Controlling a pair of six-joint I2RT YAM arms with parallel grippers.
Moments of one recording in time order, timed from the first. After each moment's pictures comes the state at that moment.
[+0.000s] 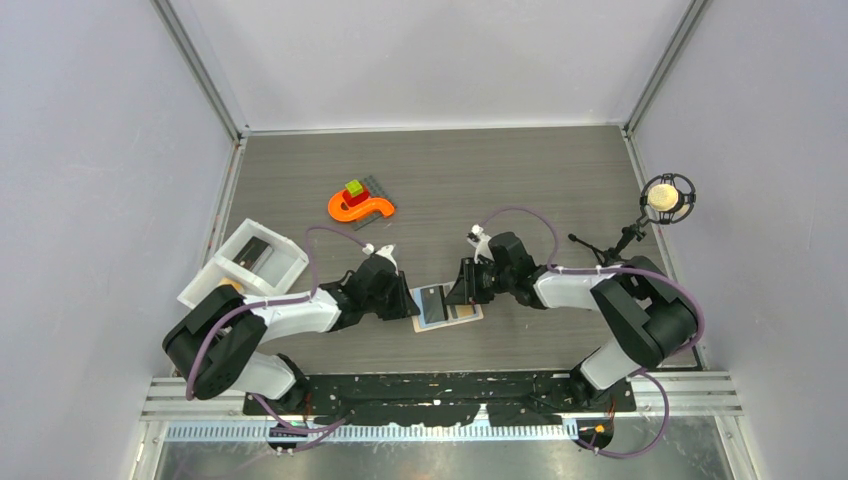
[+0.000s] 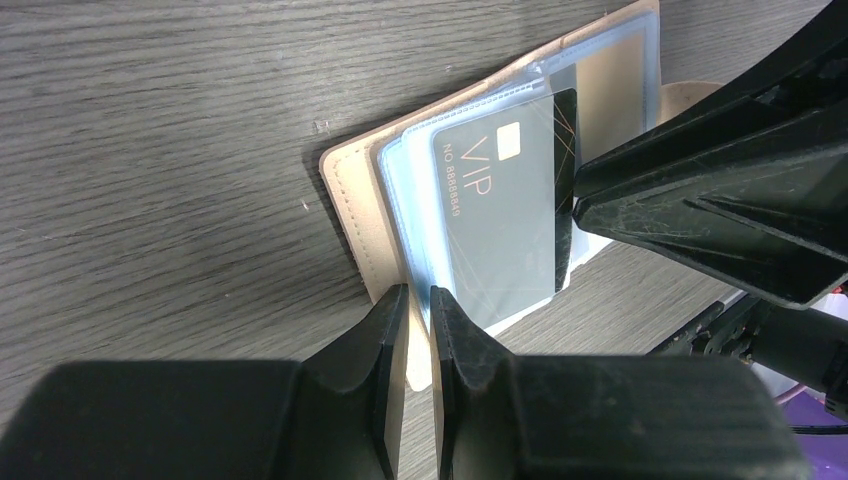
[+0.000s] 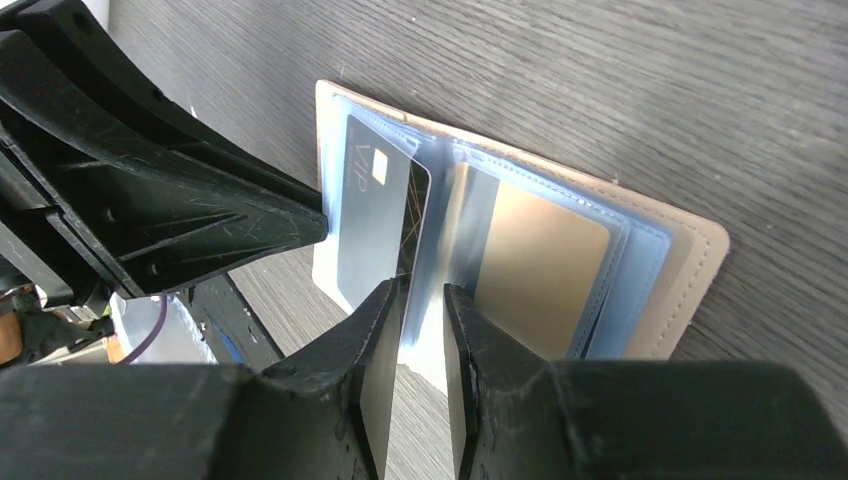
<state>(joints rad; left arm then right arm) -0.79 1.39 0.49 0.09 0.09 -0.86 0.59 1.54 0.54 0.26 -0.51 0.61</state>
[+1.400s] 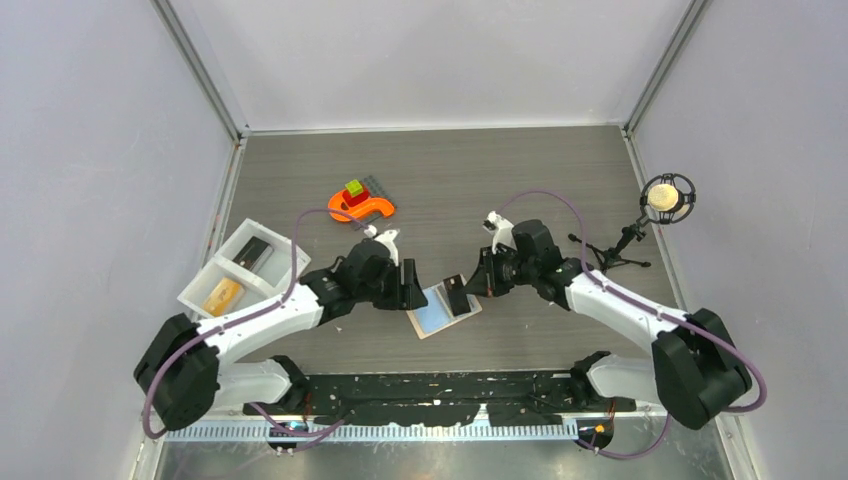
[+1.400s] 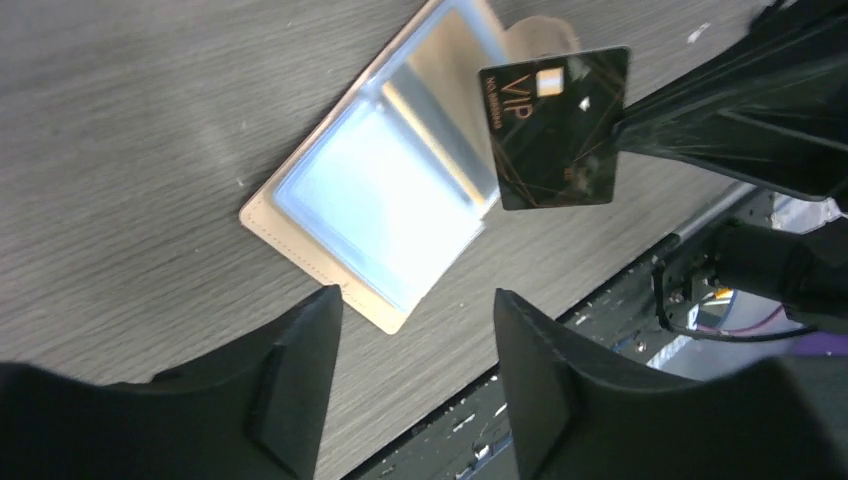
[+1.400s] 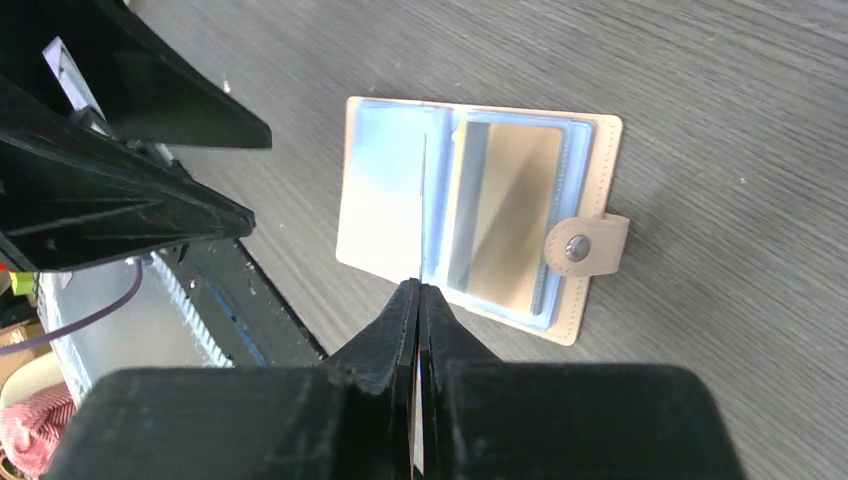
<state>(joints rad) -0.79 1.22 0.63 -0.19 0.13 -0.73 0.53 1.25 0.60 -0.08 -0.50 0.41</state>
